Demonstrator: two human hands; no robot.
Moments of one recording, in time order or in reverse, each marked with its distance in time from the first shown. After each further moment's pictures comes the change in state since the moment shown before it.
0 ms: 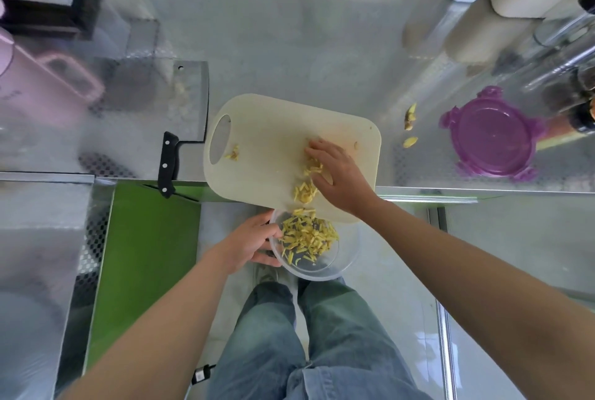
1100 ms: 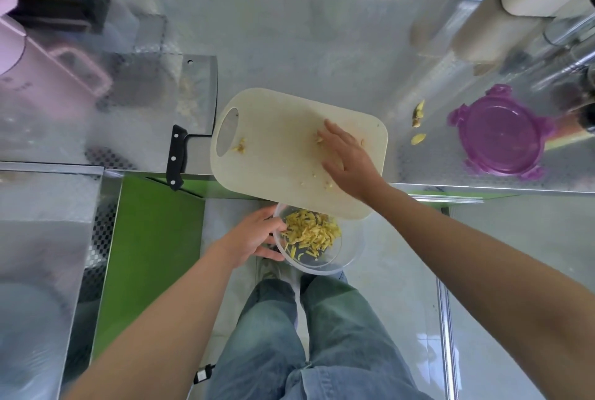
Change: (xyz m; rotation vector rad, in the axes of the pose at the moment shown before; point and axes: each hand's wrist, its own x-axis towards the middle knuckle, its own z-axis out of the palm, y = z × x) left_hand -0.001 -0.004 -0.006 0.004 0.038 0.002; right_hand 0.009 0.004 -0.007 0.026 0.020 0.039
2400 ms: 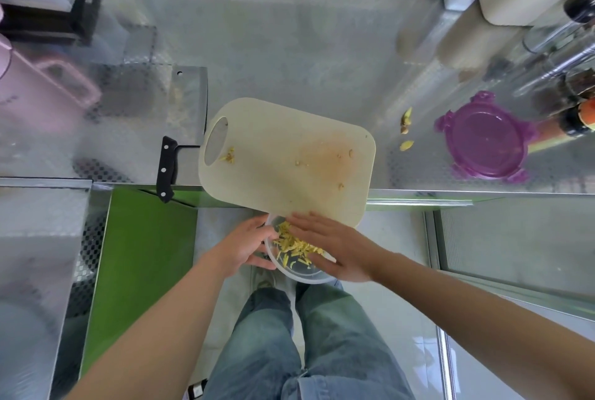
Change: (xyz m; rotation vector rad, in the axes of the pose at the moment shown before) left_hand -0.001 0.004 0.000 -0.016 0.023 -0.021; right_hand -0.093 -0.005 0.027 -0.136 -0.364 -0.451
